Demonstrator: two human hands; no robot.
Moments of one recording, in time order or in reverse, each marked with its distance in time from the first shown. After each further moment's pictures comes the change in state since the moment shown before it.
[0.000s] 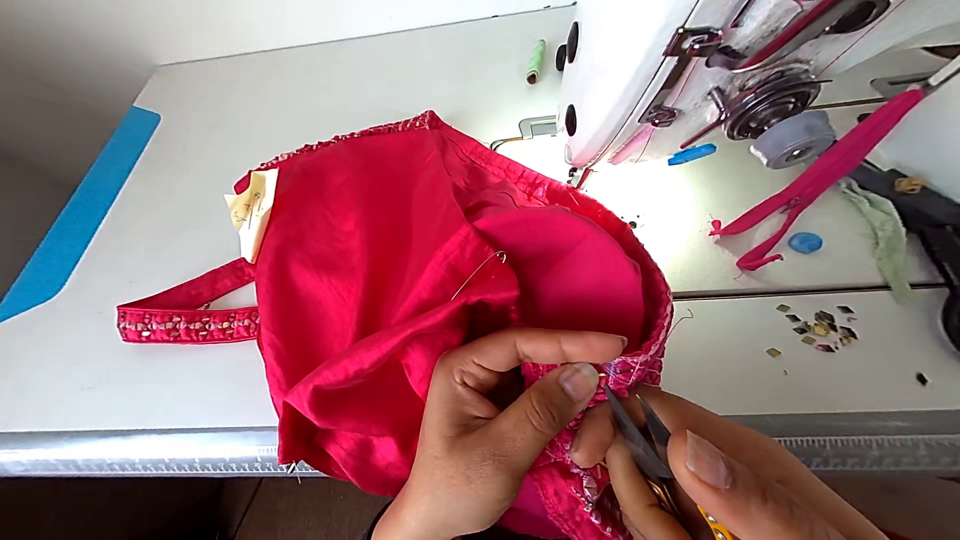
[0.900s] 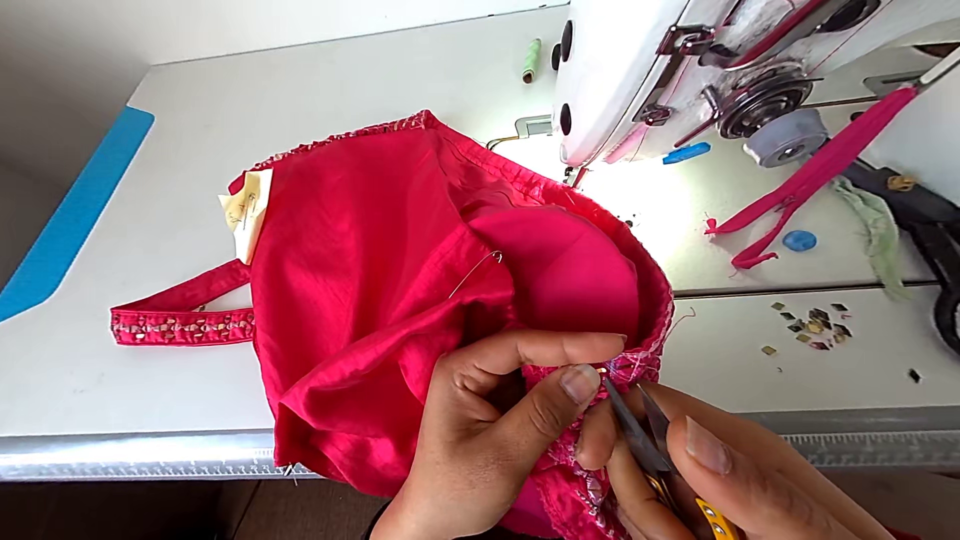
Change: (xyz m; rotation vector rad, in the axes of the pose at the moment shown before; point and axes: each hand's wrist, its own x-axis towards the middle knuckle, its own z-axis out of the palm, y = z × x) left_hand 0.001 -0.001 0.001 0.012 -0.012 0.012; right_hand 0.002 -0.004 0.004 0.051 0.046 0.027
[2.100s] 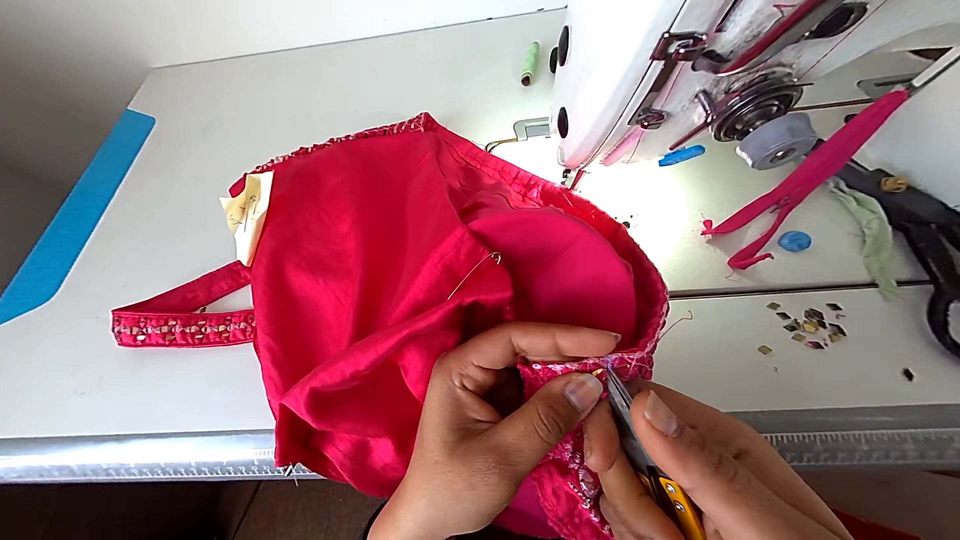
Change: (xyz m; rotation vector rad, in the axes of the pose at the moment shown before) left_hand 0.000 0.001 -0.001 0.010 -0.020 -0.005; right_hand 0.003 0.006 0.014 0.192 0.140 -0.004
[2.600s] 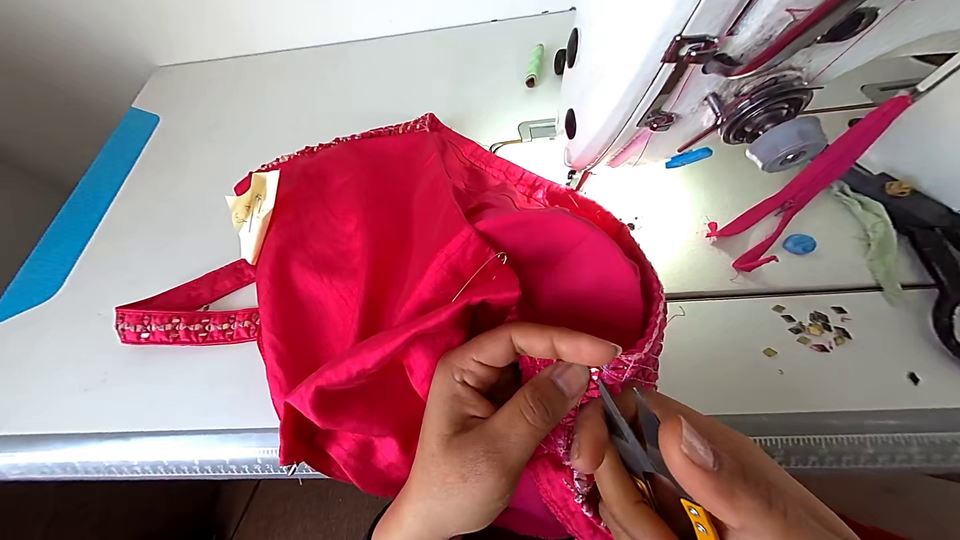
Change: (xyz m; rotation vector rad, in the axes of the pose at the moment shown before) left_hand -0.001 0.000 -0.002 -0.072 0.025 -0.015; right_hand 0.001 0.004 -0.010 -0.020 -0.173 -0.001
